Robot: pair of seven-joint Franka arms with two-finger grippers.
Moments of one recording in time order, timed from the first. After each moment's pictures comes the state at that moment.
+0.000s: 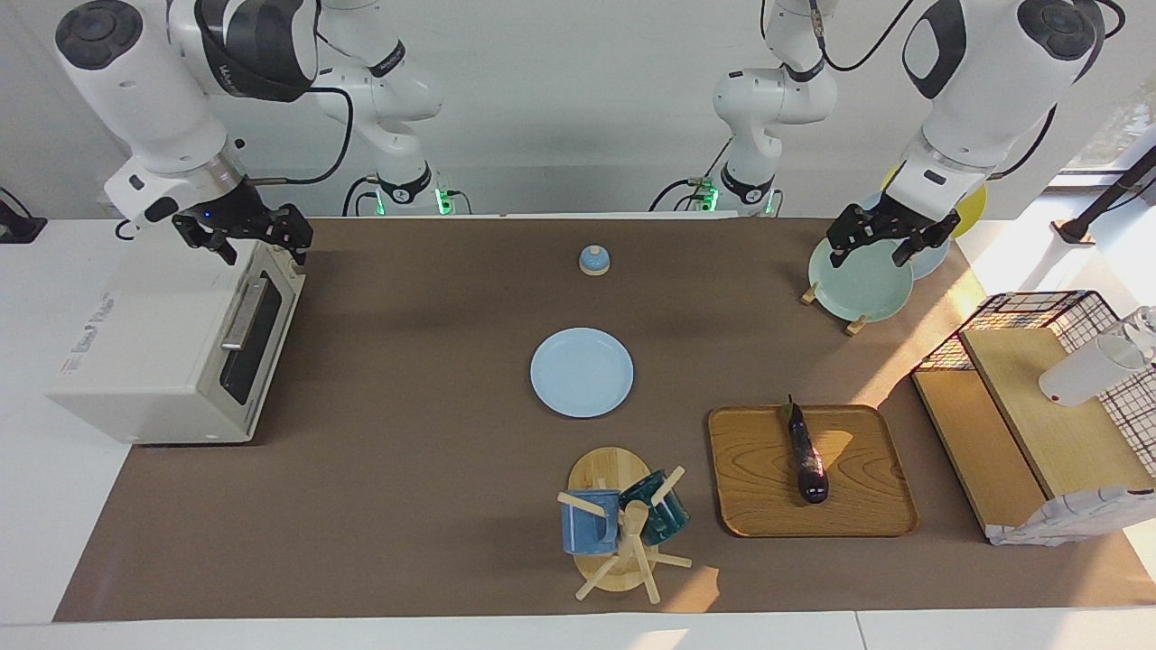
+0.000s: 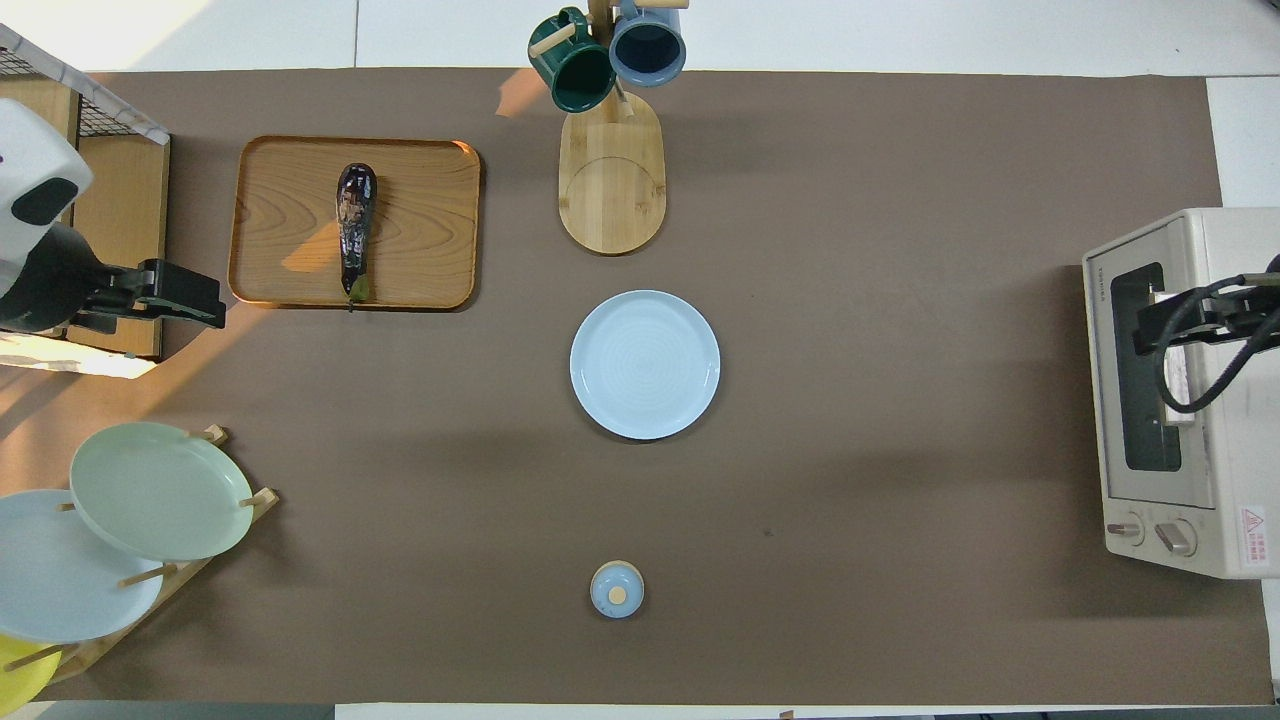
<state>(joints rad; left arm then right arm) -0.10 0.00 -0.02 -1.64 -0.05 1.59 -0.08 -0.02 -0.01 -0.07 -1.69 -0.05 1.56 -0.07</state>
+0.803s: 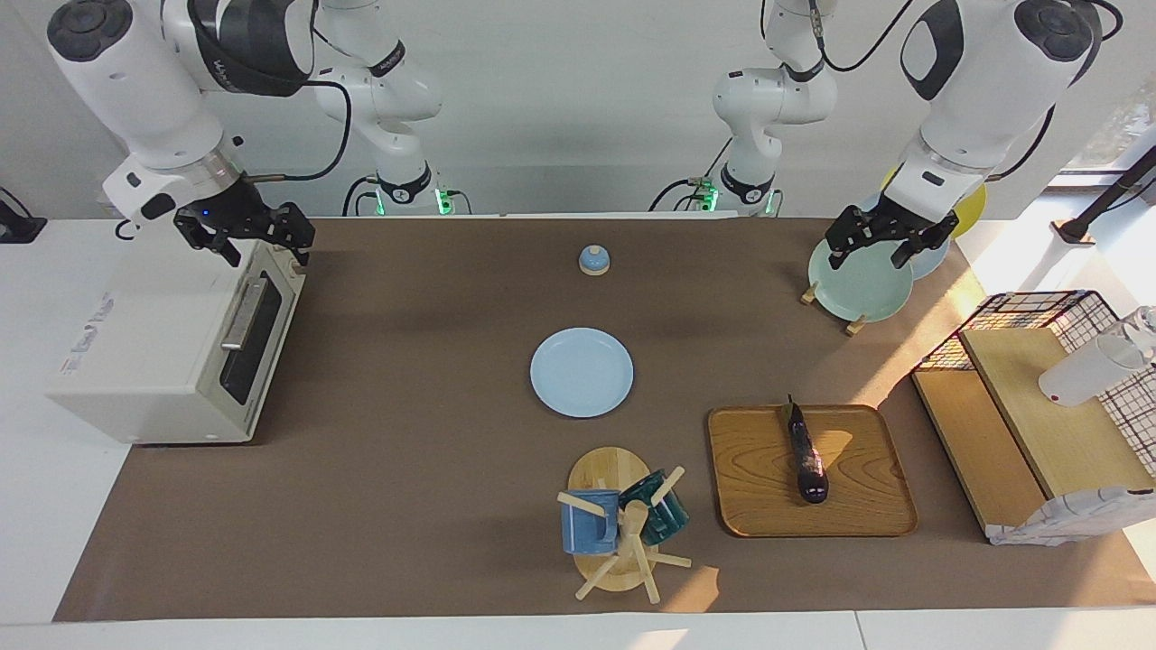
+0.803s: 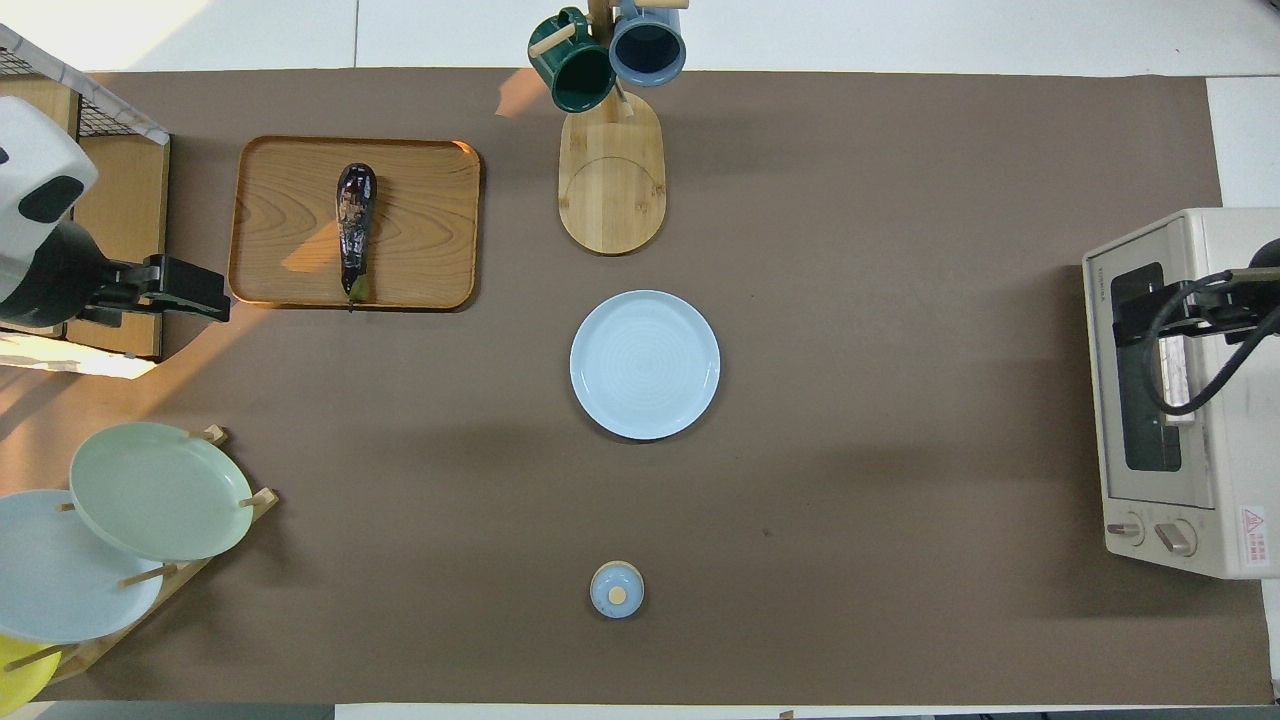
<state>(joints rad) -0.11 0.00 -0.02 -1.66 -0.05 1.64 -0.08 -0.01 -0.02 -0.06 -1.69 -0.01 1.58 -0.07</state>
